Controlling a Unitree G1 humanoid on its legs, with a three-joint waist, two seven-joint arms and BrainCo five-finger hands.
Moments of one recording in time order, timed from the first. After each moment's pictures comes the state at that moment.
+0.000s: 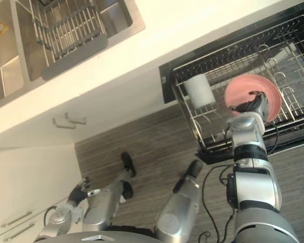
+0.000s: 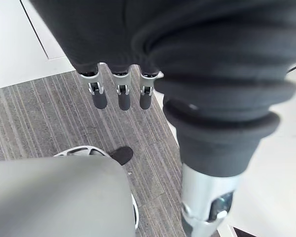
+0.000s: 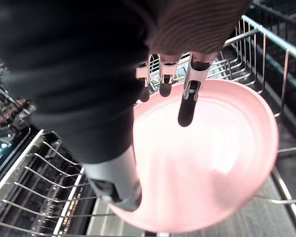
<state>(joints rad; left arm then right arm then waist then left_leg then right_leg) 0.08 0.12 -0.16 0.77 -0.17 -0.18 -0.04 -0.74 -0.71 -0.11 0.89 -0.14 0.14 -0.35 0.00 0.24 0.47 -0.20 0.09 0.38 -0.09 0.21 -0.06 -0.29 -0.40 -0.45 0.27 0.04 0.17</state>
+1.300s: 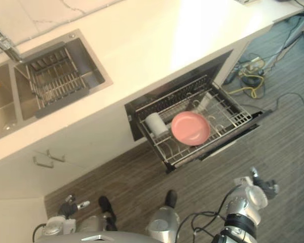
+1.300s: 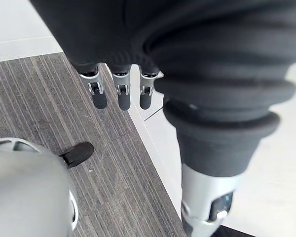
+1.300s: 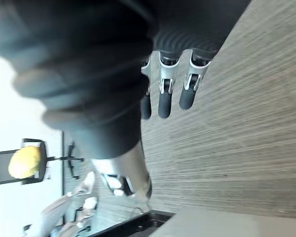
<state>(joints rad) 0.15 0.09 0.00 0.85 -0.09 -0.09 0.04 -0.14 -0.33 -0.69 0.61 0.68 0.02 -0.52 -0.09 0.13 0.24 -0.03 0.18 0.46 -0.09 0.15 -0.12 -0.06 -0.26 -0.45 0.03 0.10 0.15</state>
